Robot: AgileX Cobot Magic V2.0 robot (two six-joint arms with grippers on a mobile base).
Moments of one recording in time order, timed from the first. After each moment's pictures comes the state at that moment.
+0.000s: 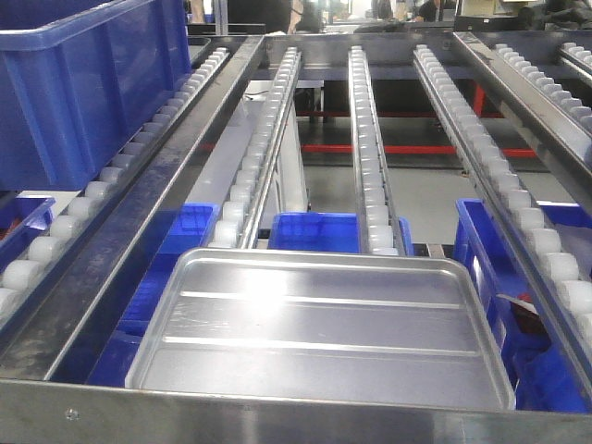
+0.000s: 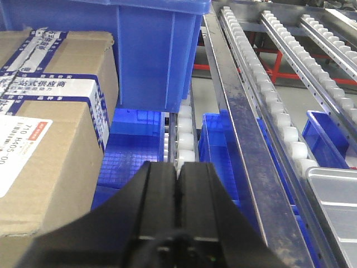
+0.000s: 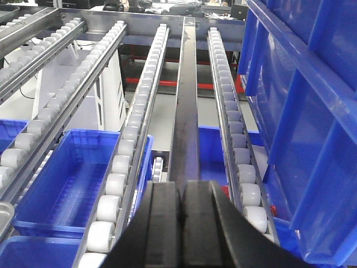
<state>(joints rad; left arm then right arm) -0.16 -0.01 0.03 -0.11 0.12 0.06 -0.10 -0.01 0.03 -0.01 0.09 -0.02</state>
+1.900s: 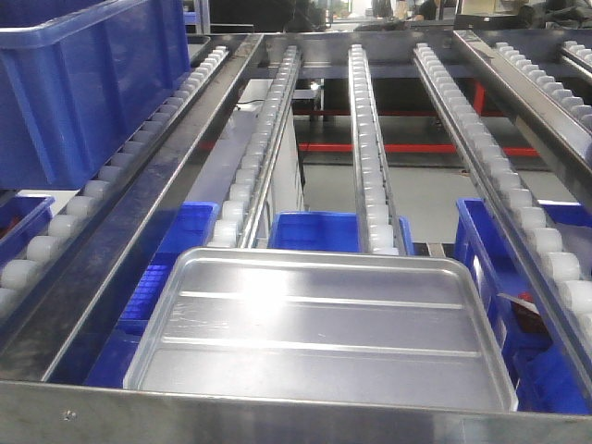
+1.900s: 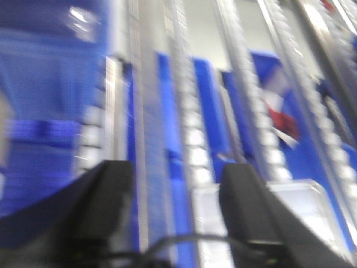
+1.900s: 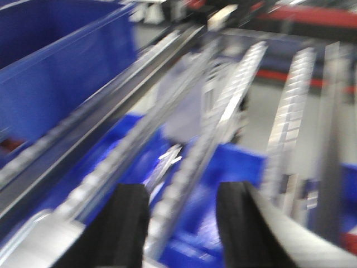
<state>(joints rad) -0.17 0.76 -0.80 -0.48 0.61 0.28 0.35 0.56 -0.61 0.03 0.28 -0.01</state>
